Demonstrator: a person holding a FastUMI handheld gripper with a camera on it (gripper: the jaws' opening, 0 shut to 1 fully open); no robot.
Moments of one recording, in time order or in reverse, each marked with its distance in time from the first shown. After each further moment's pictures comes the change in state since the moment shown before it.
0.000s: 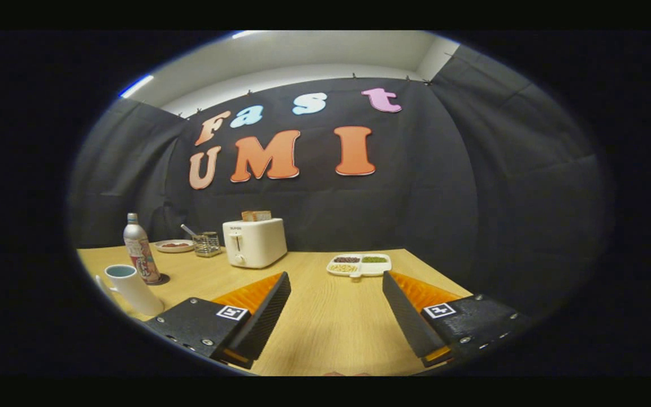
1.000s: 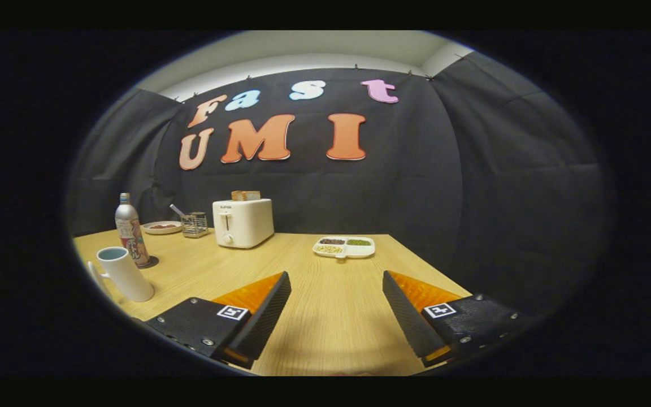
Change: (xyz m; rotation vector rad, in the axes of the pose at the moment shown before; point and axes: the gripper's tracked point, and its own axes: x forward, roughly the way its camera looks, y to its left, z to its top) arm -0.033 -0.013 -0.018 -0.040 0.089 -0.088
